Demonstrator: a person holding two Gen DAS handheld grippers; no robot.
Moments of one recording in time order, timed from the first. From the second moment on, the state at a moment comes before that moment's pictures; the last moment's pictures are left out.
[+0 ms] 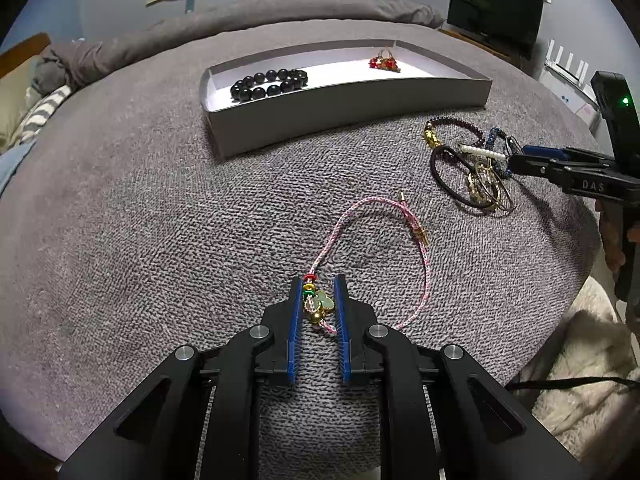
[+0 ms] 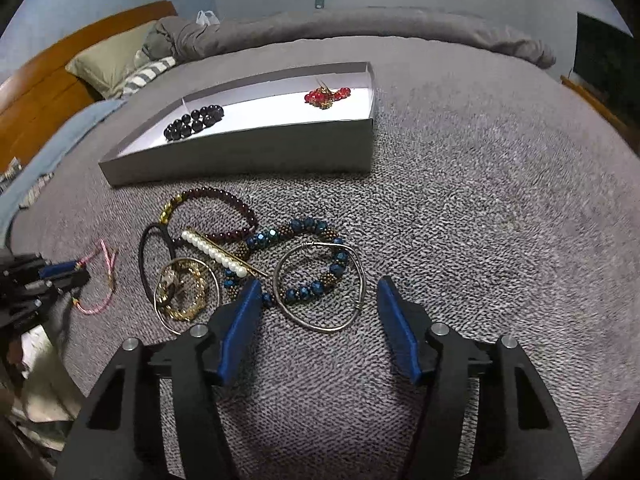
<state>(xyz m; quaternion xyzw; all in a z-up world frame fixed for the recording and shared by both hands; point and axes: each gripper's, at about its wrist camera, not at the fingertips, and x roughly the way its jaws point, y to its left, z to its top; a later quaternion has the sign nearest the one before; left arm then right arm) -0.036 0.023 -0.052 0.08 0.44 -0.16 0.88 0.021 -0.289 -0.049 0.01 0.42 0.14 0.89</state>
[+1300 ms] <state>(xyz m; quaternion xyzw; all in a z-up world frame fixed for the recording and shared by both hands) -0.006 0.027 0.086 0.07 0.27 -0.18 0.94 0.057 -0.260 0.033 -0.02 0.34 0.15 0.93</state>
